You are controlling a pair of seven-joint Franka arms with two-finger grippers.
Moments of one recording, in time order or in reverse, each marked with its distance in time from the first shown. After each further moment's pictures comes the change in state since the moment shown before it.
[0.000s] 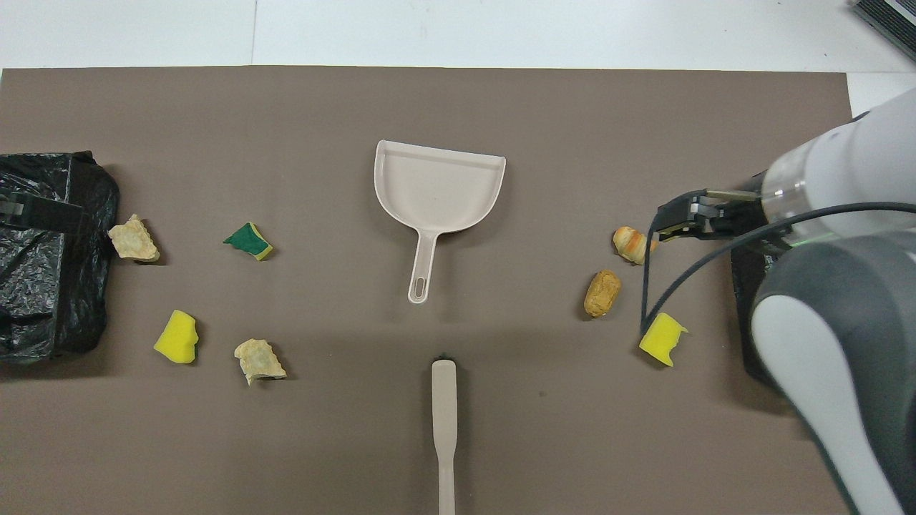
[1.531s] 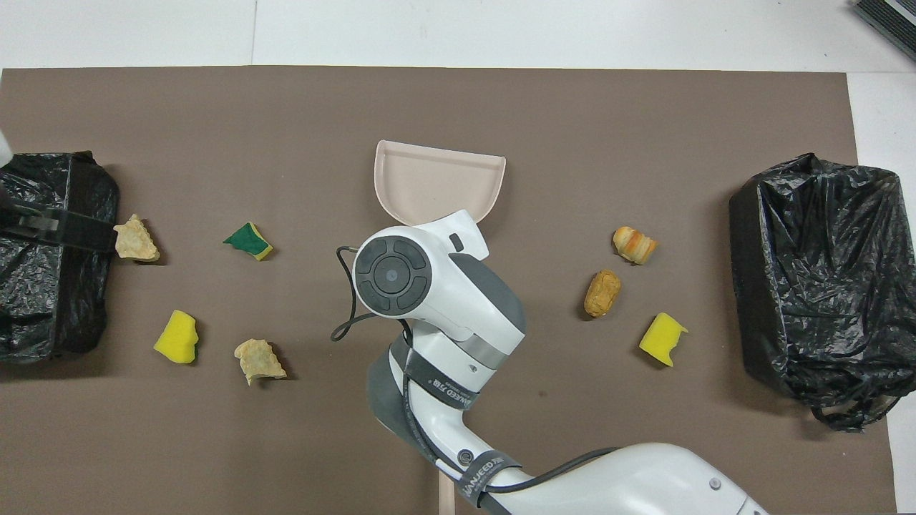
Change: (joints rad) left arm -0.002 -0.022 -0.070 -0.026 -0.005 -0.054 -0.050; right arm 0.495 0.473 0.005 0.117 -0.332 0.449 0.753
